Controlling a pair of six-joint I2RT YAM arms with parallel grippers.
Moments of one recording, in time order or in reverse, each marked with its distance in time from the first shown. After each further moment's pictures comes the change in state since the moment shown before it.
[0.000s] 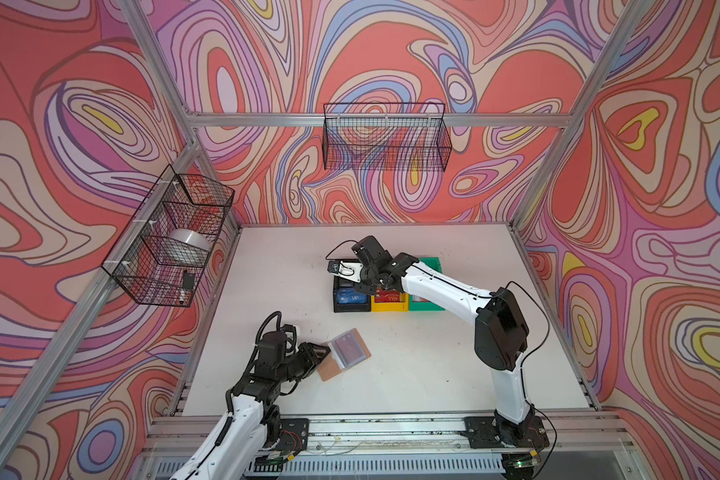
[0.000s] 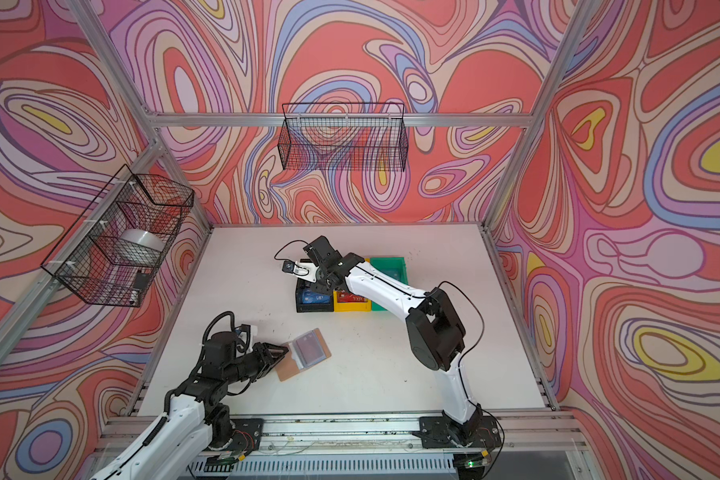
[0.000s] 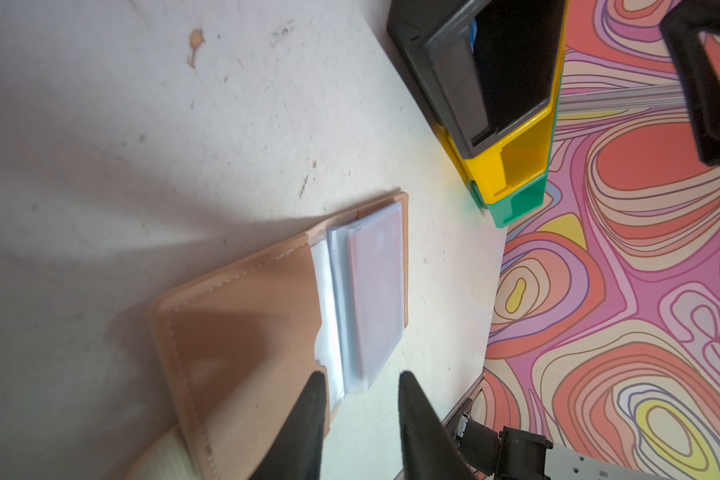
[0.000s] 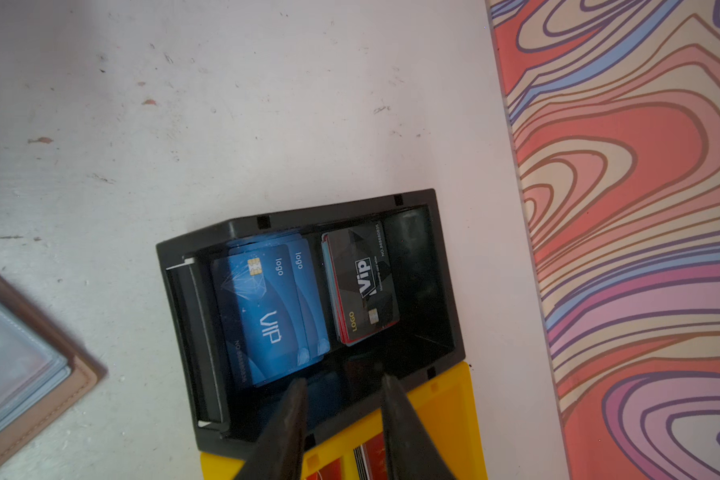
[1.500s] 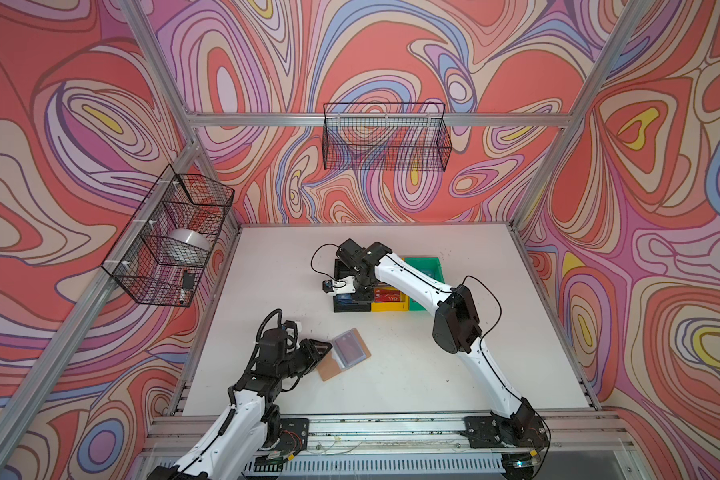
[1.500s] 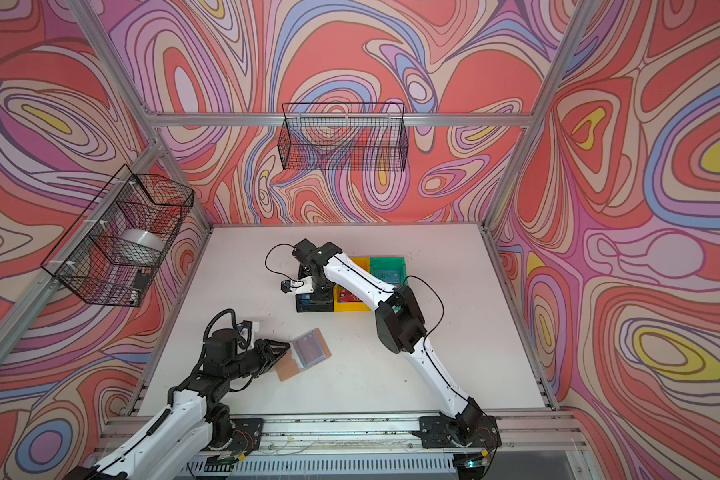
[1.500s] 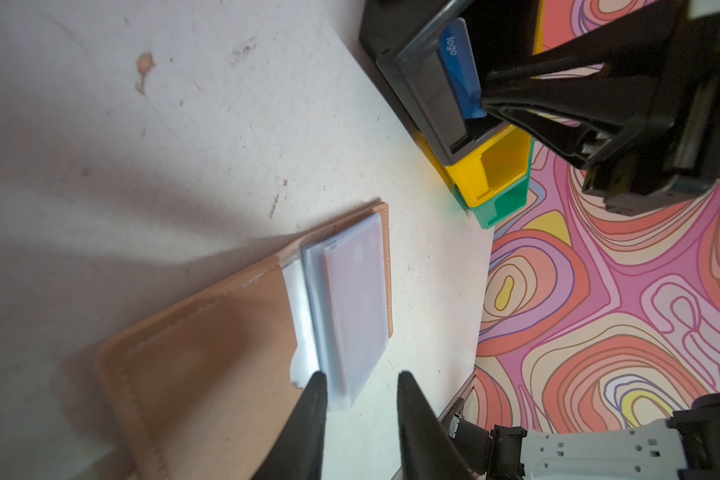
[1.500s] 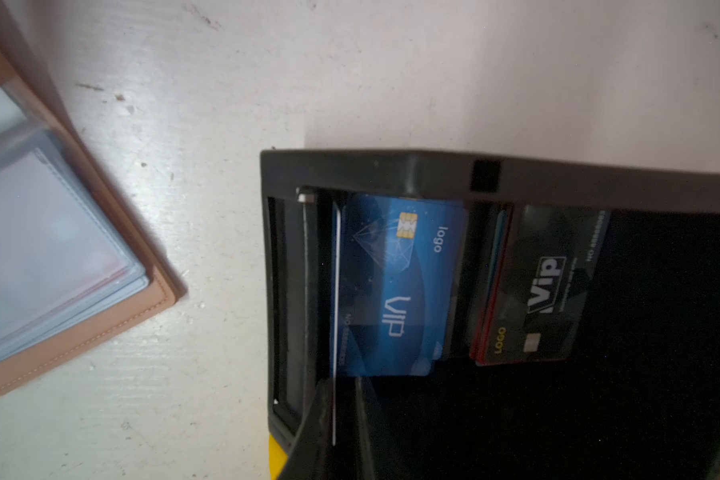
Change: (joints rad) left arm 0.000 0.073 0.000 0.115 0.023 -0.008; right arm -0.002 0.404 0.584 -0.639 -0.080 -0.150
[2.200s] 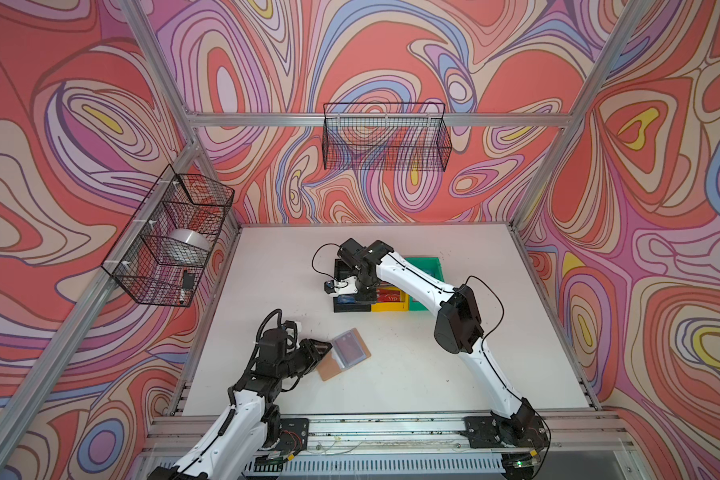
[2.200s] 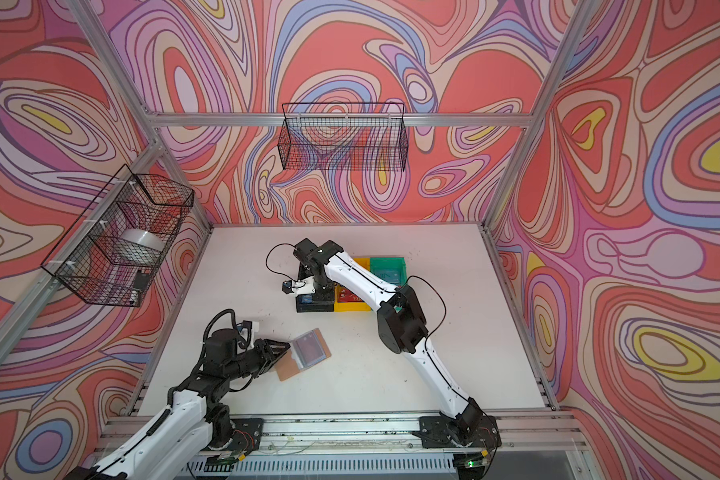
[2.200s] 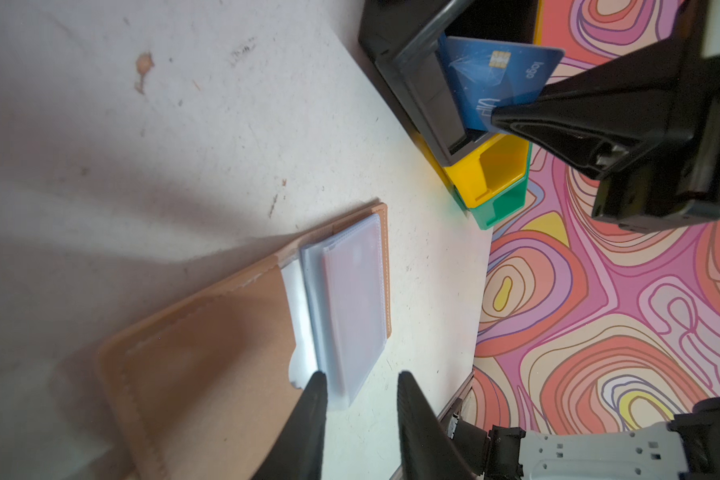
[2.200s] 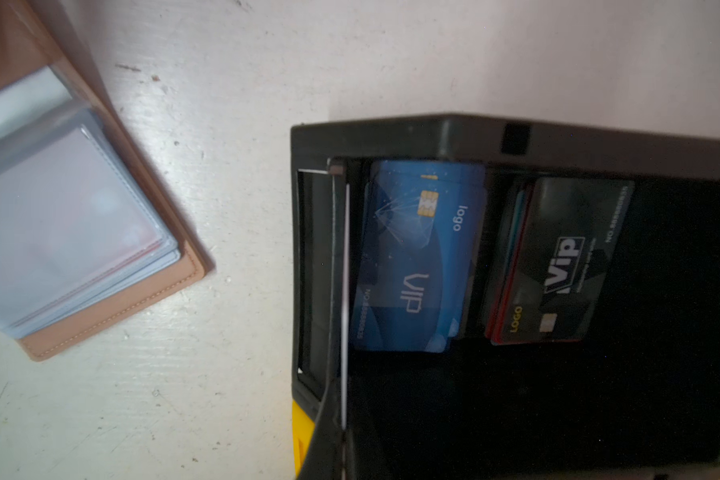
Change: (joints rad) left arm 0.000 -0.003 0.000 0.000 0.000 -0.004; right arm -0.002 -0.017 0.000 -0.062 -0.008 0.000
